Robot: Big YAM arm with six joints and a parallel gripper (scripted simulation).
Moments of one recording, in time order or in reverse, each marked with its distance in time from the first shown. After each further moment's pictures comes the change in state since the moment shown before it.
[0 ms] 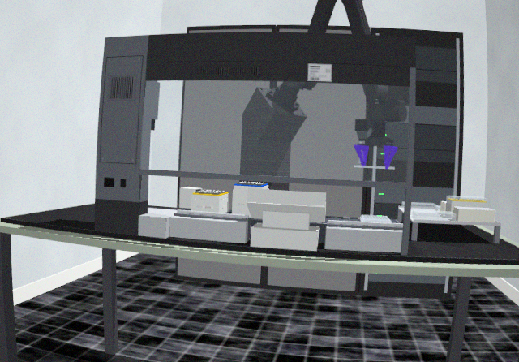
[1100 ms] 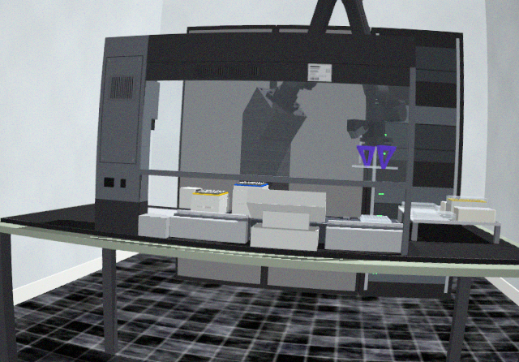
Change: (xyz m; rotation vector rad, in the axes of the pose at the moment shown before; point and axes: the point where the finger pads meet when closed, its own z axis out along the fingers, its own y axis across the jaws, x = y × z) arm 0.000 0.000 0.000 0.000 0.000 0.414
